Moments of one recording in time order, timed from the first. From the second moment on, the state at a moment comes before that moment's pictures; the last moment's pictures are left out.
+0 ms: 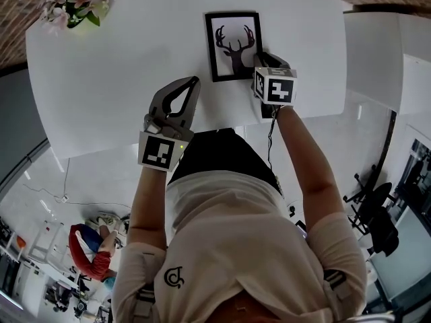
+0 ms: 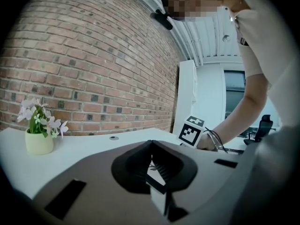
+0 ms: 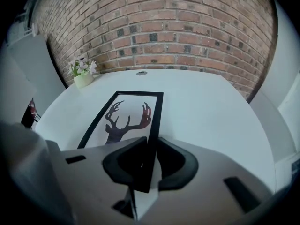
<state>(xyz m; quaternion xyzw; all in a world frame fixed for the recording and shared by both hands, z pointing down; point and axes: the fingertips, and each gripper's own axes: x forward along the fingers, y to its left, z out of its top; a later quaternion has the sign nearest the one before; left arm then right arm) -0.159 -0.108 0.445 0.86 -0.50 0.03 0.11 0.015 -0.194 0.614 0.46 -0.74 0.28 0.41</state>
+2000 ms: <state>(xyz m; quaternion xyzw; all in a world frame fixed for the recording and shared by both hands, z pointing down) -0.119 -0.037 0.550 0.80 -0.49 -0.04 0.34 0.046 -0.102 0.615 0.45 -0.72 0.33 0.41</state>
